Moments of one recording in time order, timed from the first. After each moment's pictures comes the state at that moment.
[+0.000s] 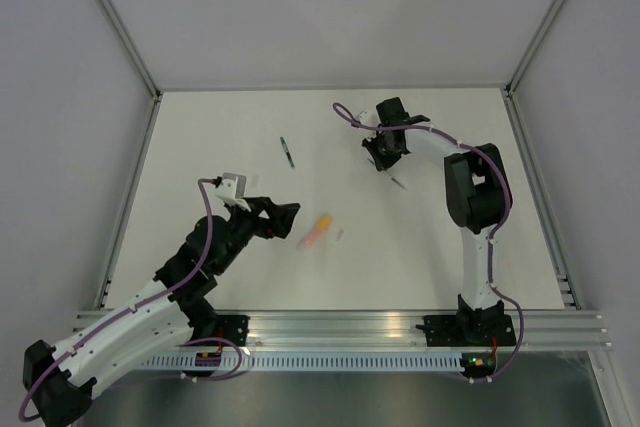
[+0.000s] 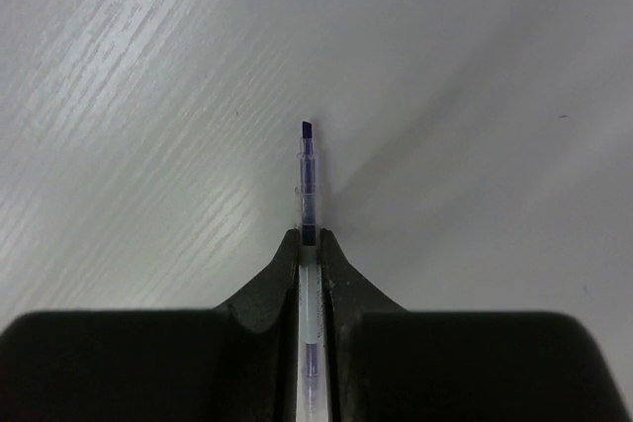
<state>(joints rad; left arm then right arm) -0.78 0.60 0.42 0.09 -0.25 -0.46 0.33 2.15 1.59 -0.56 -0.16 -0.42</state>
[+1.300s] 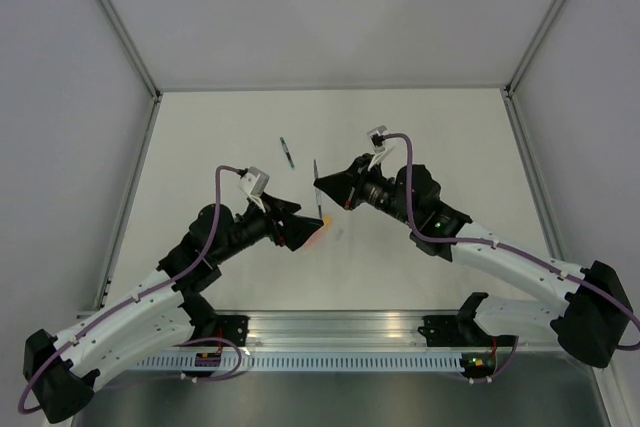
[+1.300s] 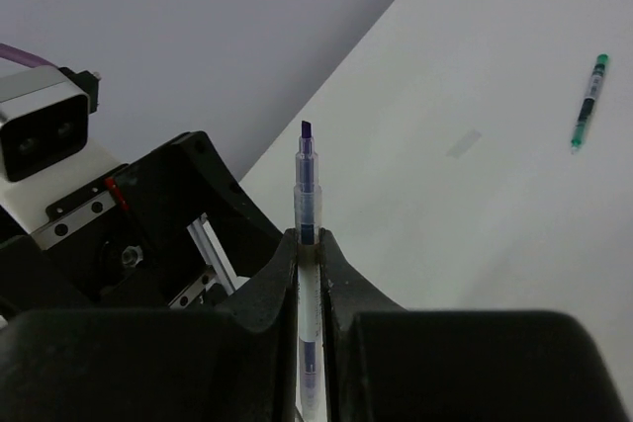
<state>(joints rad) -0.78 0.70 0.51 0.11 0.14 -0.48 0.81 1.17 0.81 0.32 -0.14 0.61</state>
